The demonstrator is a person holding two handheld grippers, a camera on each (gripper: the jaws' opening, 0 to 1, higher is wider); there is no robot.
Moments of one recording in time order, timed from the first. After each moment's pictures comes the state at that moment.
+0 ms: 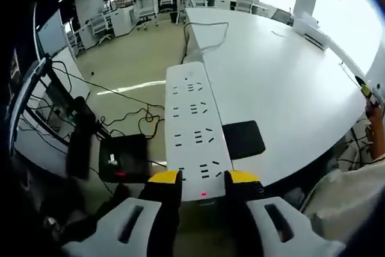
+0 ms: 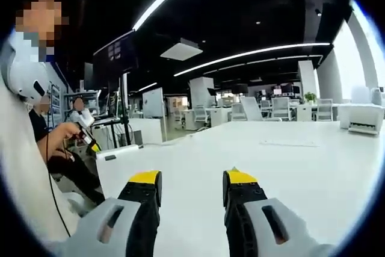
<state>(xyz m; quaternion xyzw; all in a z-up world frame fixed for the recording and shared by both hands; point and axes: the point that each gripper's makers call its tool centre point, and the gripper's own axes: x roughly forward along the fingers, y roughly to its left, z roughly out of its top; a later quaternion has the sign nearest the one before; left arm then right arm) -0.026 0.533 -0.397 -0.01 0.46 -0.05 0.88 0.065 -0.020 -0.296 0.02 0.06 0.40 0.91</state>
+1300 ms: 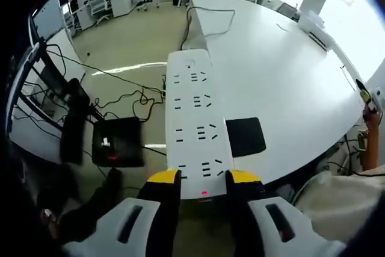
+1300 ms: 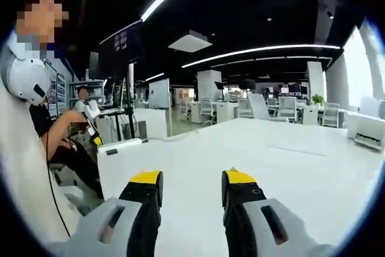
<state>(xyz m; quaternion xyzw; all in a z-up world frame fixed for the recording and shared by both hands) -0.027 0.532 -0.400 -0.05 0.52 -0.06 0.85 0.077 0.013 -0.282 -0.02 0.08 0.43 0.90</state>
